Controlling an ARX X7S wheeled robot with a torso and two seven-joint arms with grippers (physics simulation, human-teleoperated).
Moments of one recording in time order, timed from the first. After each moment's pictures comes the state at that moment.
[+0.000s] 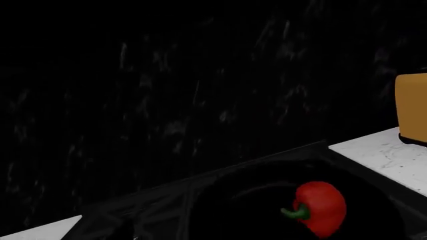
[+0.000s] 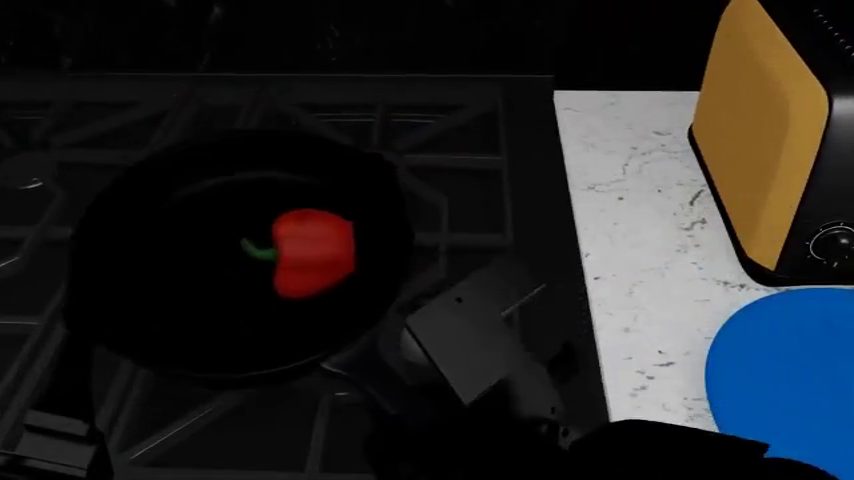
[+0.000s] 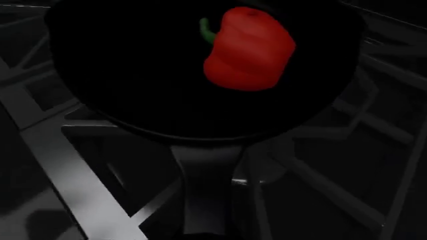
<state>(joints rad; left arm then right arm) -0.41 -0.75 0.20 1.02 -0.93 -0.91 -0.79 0.83 0.51 -0.47 -0.38 1.03 1.24 0.10</state>
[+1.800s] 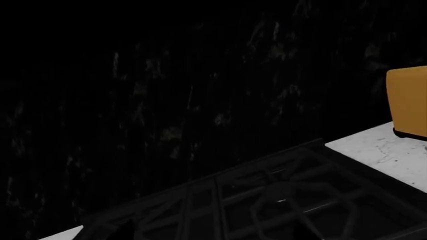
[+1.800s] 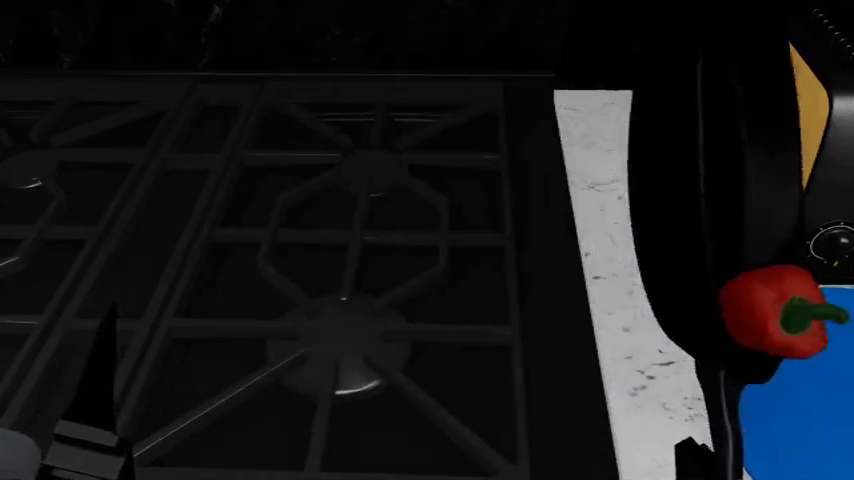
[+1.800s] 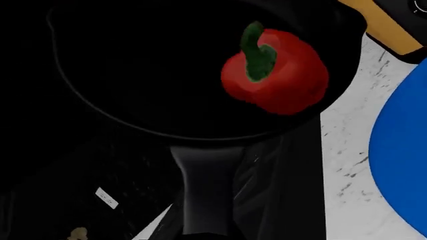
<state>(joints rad) -0.54 -0.81 0.38 1.03 -0.98 -0.89 -0.93 -0.14 0.36 0.52 -0.40 1.43 0.64 -0.21</state>
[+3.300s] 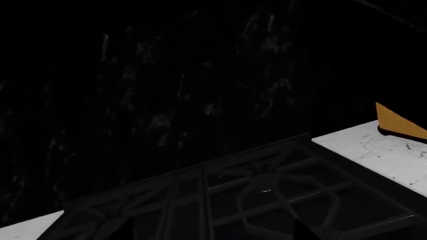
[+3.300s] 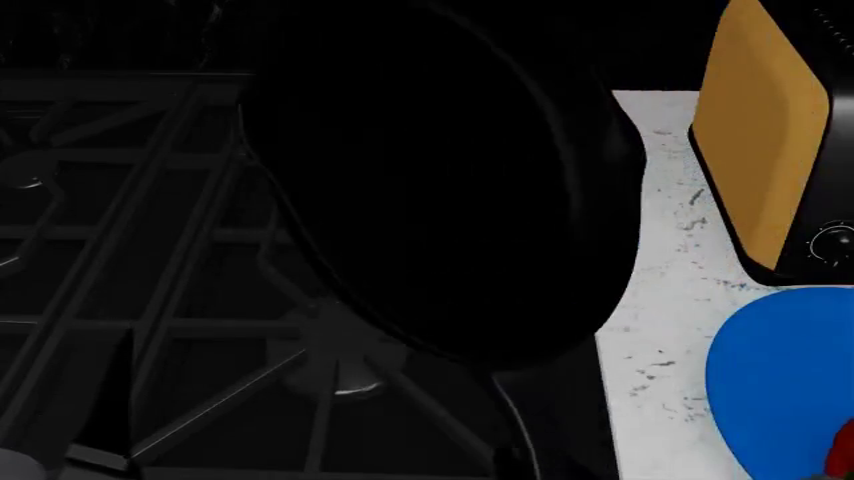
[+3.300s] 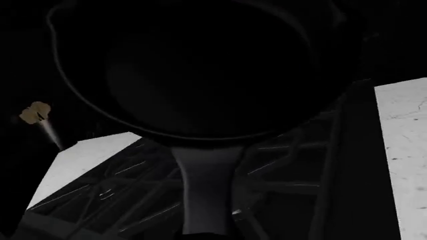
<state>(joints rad) -0.47 -0.88 0.51 0.97 -0.91 -0.67 -0.92 -0.08 0.40 0.31 -0.80 1.07 0.78 -0.07</state>
